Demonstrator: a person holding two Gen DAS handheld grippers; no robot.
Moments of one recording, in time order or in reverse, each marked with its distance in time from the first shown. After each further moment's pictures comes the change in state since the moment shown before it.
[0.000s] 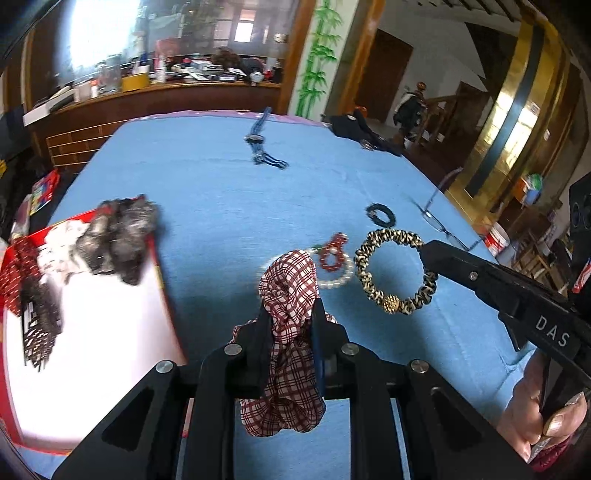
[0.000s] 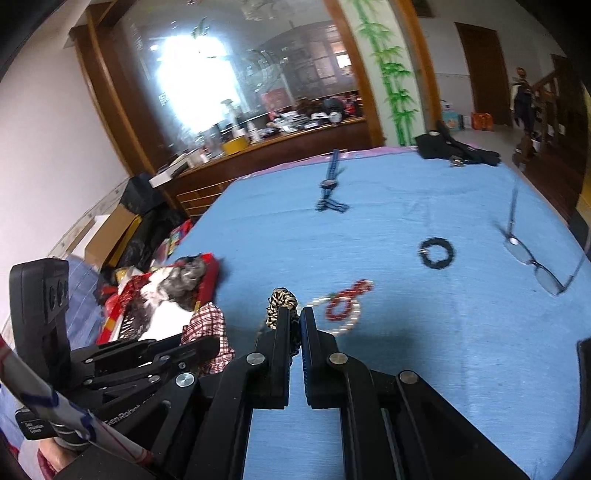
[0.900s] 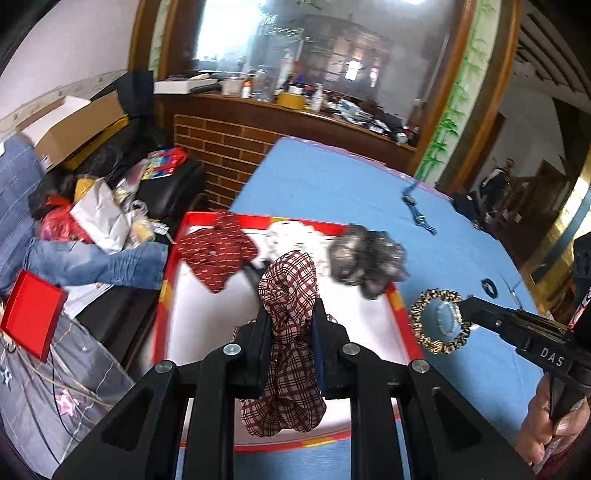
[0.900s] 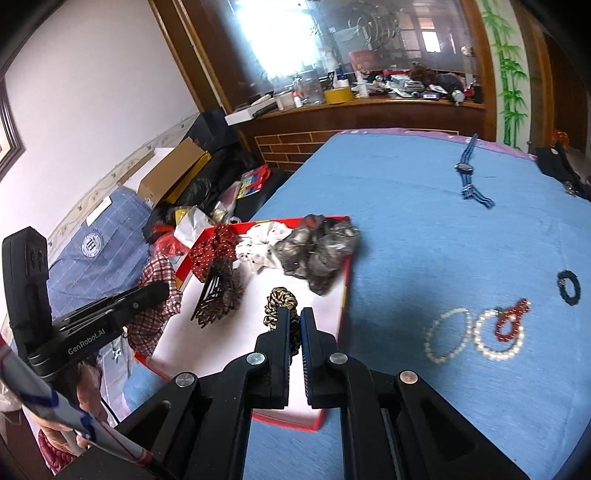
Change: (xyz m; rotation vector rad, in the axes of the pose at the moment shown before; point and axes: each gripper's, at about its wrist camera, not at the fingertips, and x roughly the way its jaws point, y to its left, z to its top) left arm -0.111 0.196 -0.036 -0.292 -0.157 0.260; right arm 0.089 0.148 0.003 -0.192 0.181 0.188
